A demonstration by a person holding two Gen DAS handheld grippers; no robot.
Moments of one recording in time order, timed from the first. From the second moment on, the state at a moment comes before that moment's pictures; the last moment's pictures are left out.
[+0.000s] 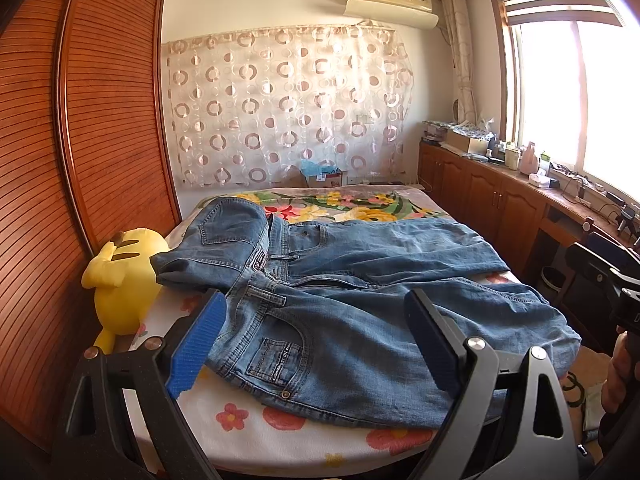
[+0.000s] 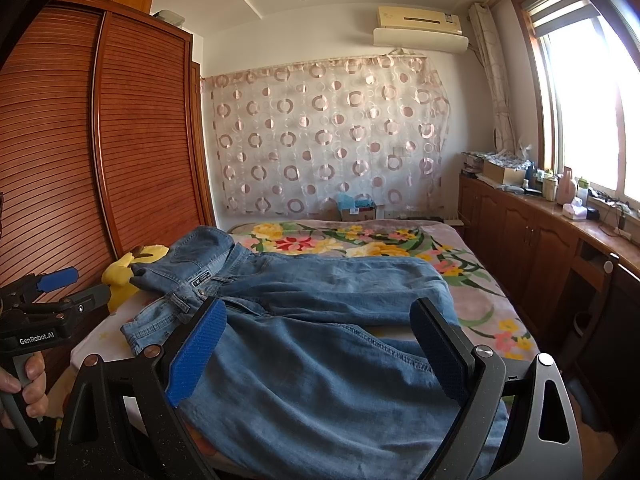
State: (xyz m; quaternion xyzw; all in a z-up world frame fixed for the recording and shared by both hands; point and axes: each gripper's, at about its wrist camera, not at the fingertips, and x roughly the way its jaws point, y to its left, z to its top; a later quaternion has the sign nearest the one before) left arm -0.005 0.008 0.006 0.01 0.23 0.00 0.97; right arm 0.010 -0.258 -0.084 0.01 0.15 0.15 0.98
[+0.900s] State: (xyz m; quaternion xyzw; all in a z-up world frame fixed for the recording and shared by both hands) left arm -0.006 0.009 0.008 0.01 0.23 0.00 0.97; right arm 0.012 -0.258 -0.086 0.01 0.16 0.14 0.98
